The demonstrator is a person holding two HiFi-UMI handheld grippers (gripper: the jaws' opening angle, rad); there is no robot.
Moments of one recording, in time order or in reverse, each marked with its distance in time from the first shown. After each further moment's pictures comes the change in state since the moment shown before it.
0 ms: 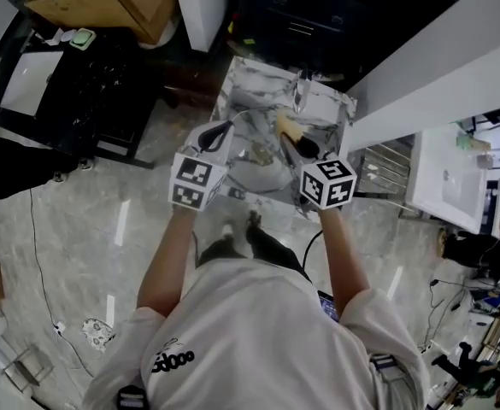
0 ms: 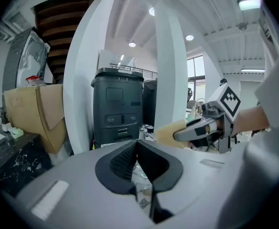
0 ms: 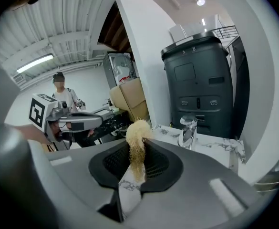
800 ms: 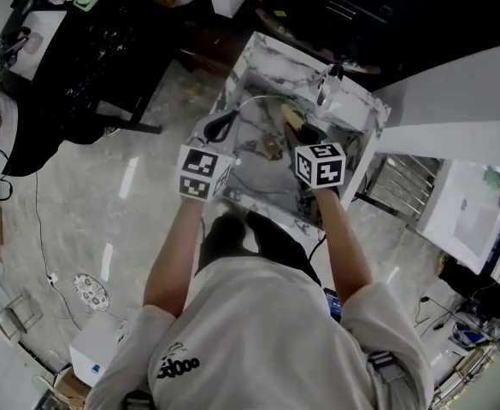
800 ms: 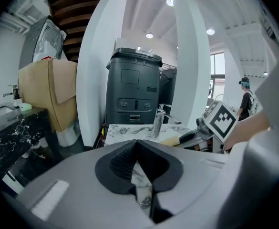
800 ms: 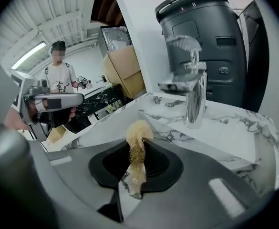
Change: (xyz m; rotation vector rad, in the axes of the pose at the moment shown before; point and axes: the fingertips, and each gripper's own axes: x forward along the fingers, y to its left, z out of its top) left arm 0.069 0.030 -0.077 -0.137 0.083 0.154; right arm 0.114 -0.081 -0.099 -0.007 0.253 0.040
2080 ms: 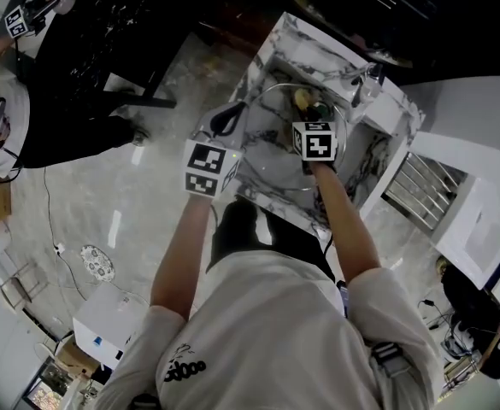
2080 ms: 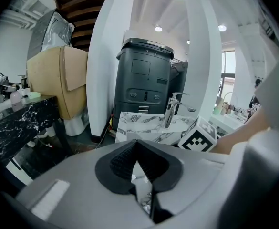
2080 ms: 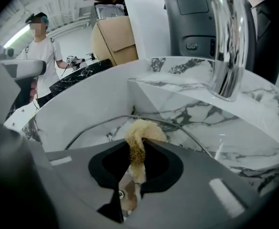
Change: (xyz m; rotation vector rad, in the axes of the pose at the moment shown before) left arm 0.006 0.037 -0.039 -0.067 0.077 0.074; right arm 0.111 -0.023 -0.049 -0.020 0.171 -0.109
